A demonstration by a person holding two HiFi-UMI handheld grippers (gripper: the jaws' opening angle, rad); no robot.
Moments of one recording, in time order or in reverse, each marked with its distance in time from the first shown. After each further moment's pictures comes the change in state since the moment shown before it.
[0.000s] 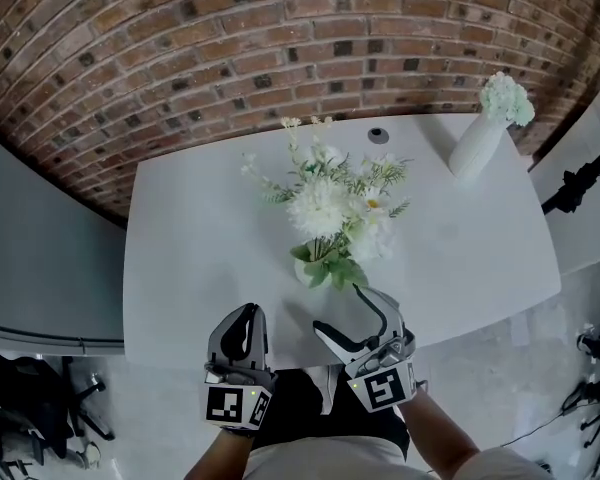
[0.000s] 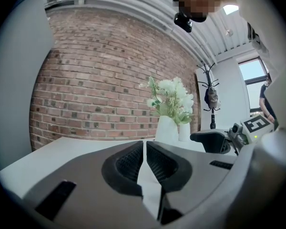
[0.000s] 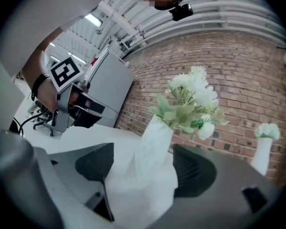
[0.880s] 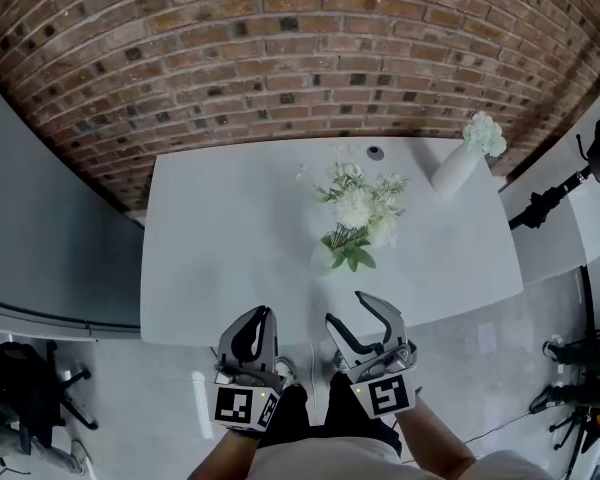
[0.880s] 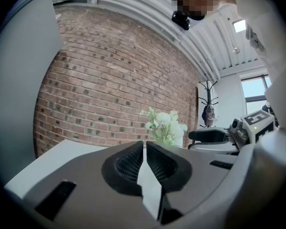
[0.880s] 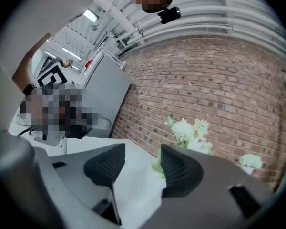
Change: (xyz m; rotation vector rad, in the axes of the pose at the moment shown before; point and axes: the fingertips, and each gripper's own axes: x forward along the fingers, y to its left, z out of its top) left arm -0.071 0.003 0.087 -0.124 -0.032 -0.039; right arm -0.033 0.006 0.136 -0.028 0.081 -0.059
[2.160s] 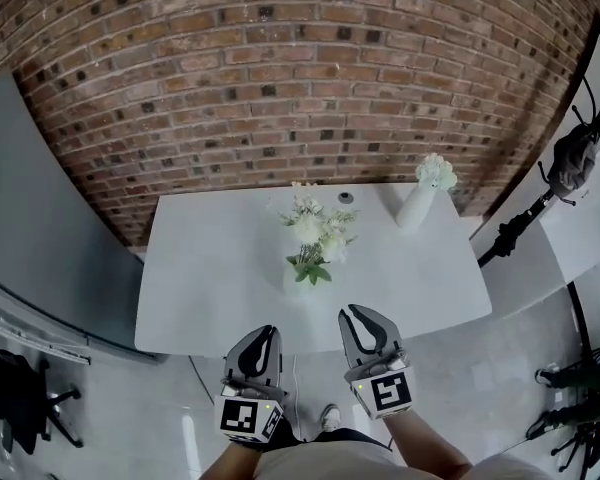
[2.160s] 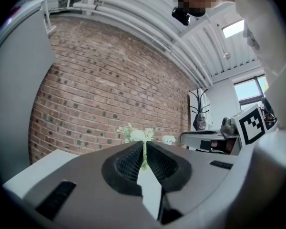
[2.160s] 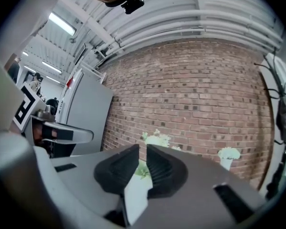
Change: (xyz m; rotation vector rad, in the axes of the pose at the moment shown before) left arm -0.038 -0.100 0.048 0.026 -0.115 -0.041; right arm -0.088 -0.064 0.045 0.252 -0.092 -0.157
